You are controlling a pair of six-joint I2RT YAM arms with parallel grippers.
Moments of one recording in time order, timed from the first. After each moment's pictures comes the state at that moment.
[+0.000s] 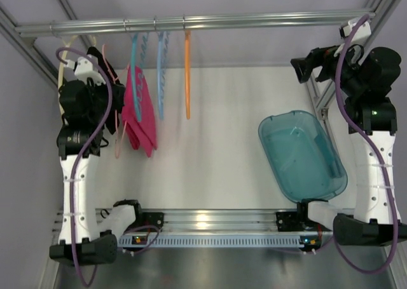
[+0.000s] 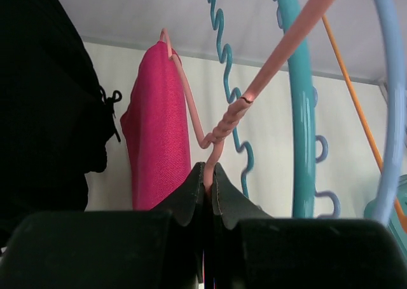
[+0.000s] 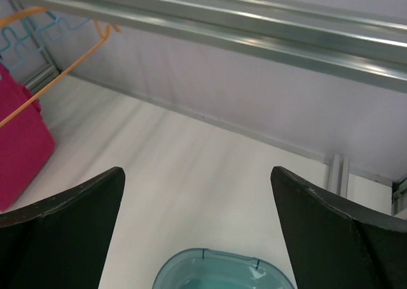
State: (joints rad) left arm 0.09 1.04 1.33 -0.50 0.21 -0.24; right arm -0.03 1.15 1.55 -0.40 -0.44 0.00
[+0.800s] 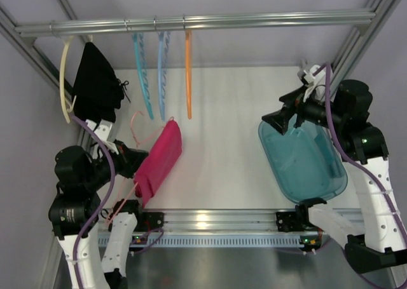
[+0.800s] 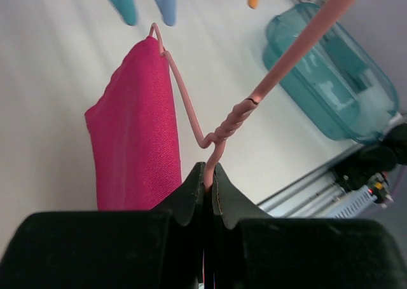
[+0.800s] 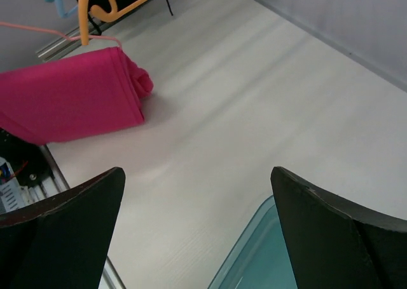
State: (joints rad) left arm 0.09 0.51 1.19 -1.04 0.62 -0.12; right arm 0.17 0.94 1.32 -0.66 -0.70 -0.09
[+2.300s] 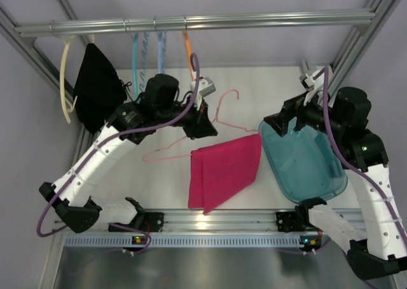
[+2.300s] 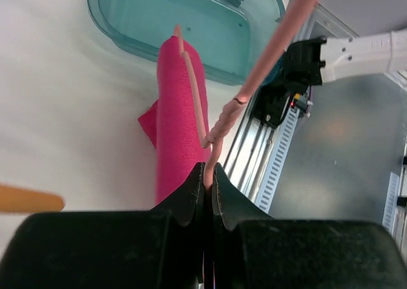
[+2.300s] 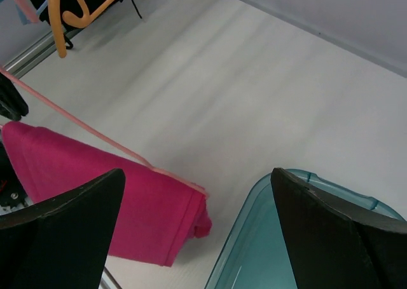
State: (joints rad) left arm -0.69 1.27 1.55 -0.81 0.59 -0.11; right arm 0.22 0.88 1.26 -0.67 -0.53 -0.04
